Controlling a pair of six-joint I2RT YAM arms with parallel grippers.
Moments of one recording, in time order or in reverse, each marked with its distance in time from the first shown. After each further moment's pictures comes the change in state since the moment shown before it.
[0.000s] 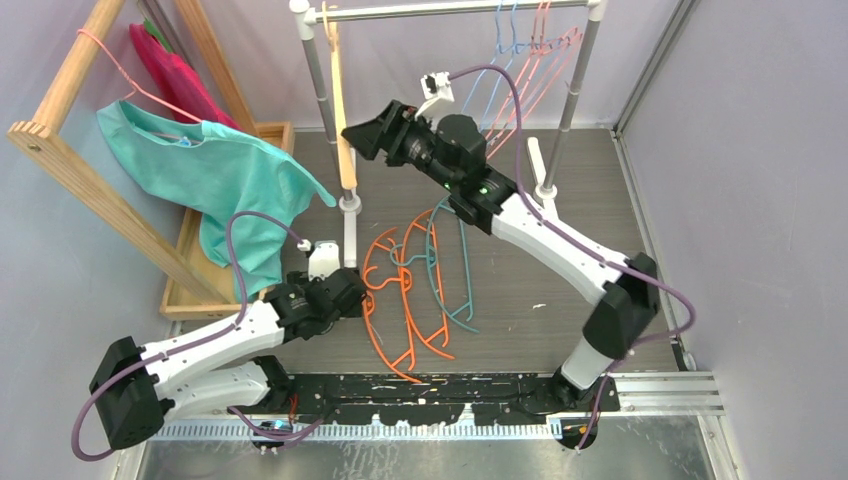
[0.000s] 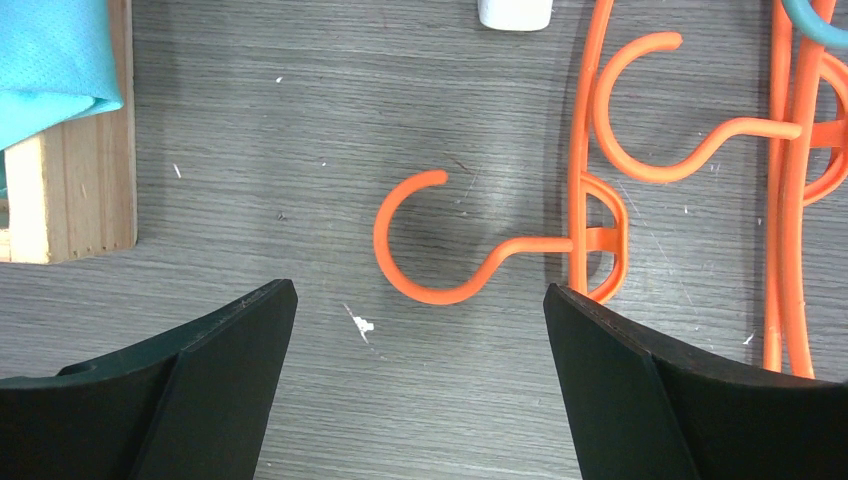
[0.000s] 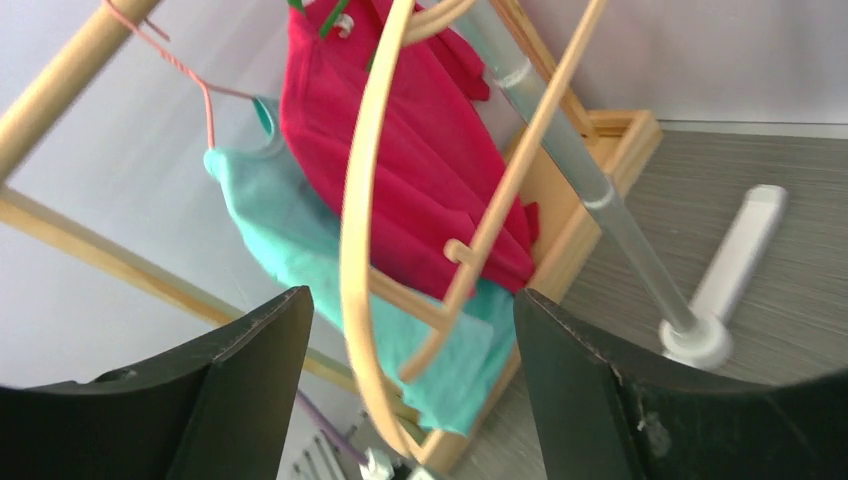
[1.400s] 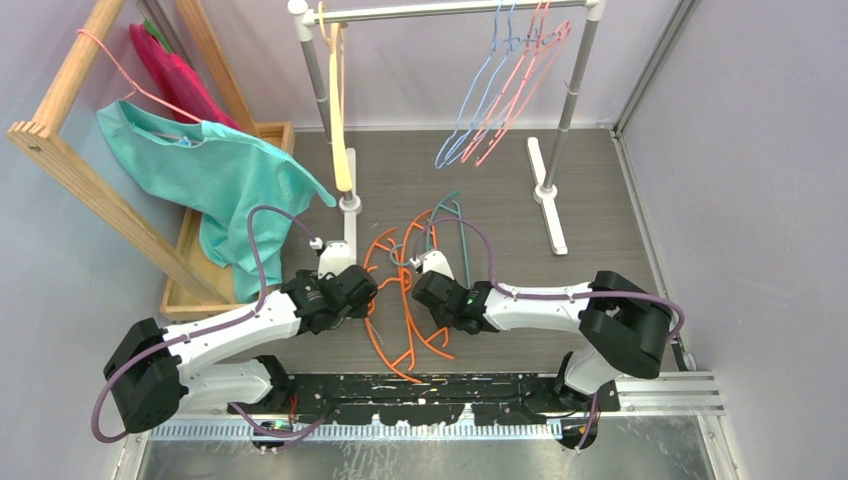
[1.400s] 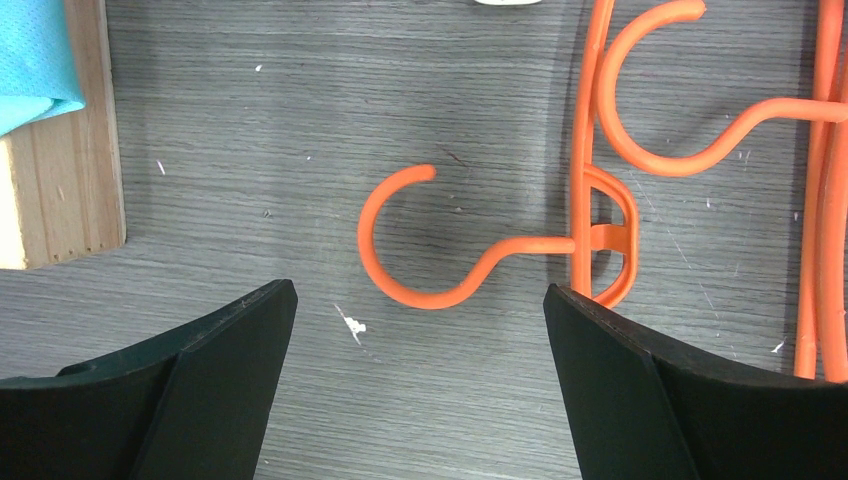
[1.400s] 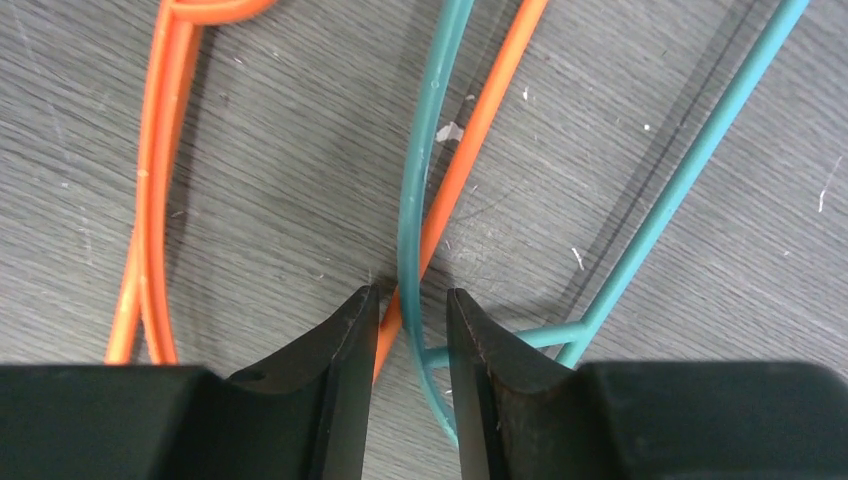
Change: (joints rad) left arm 0.000 0.124 0.033 0.010 0.020 0.006; right arm 0.314 -0.105 -0.795 -0.452 0.460 -0.275
